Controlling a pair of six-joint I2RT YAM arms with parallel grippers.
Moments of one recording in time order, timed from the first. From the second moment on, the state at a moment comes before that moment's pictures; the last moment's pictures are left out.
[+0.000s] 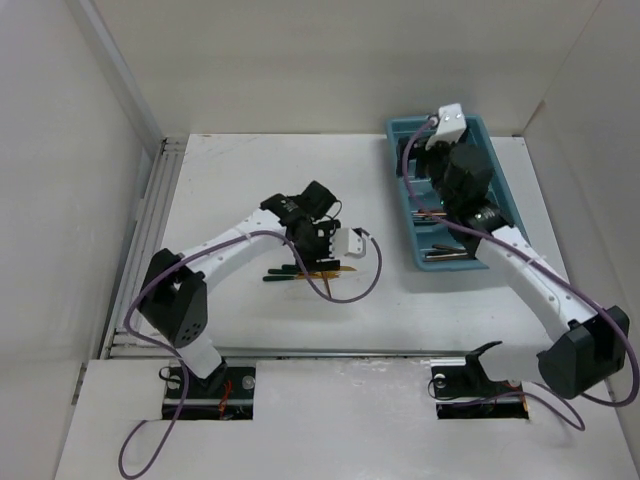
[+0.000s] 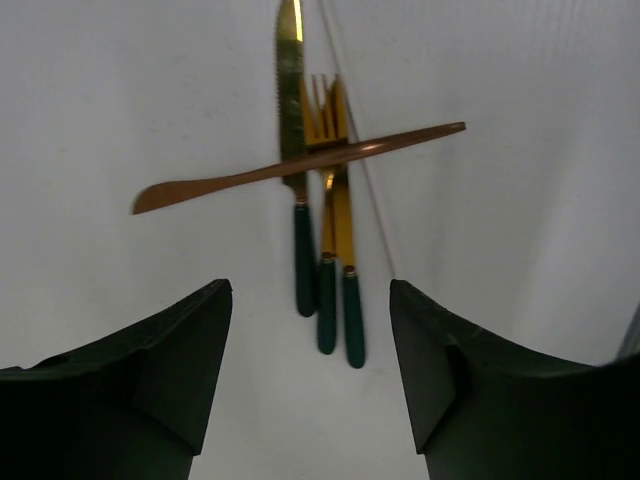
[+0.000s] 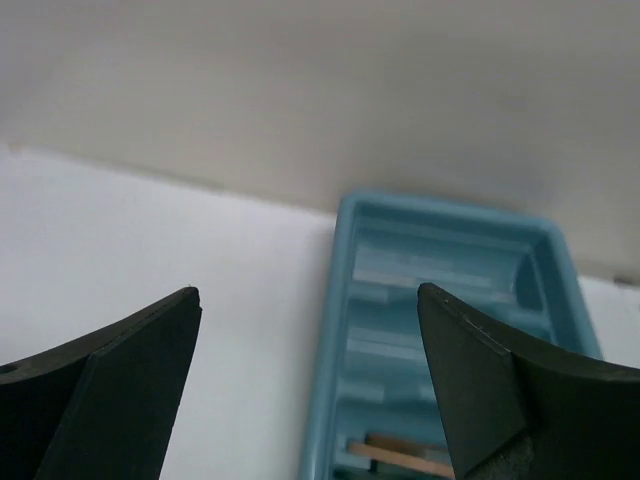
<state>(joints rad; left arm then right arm) -0.72 1.62 1.35 -0.89 0.22 0.90 0.42 1.31 1.21 0.16 0.21 -0.08</state>
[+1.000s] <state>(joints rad) -0.79 1.82 1.17 -0.65 0.11 0.56 0.57 1.05 0.93 -0.02 0.44 -0.12</state>
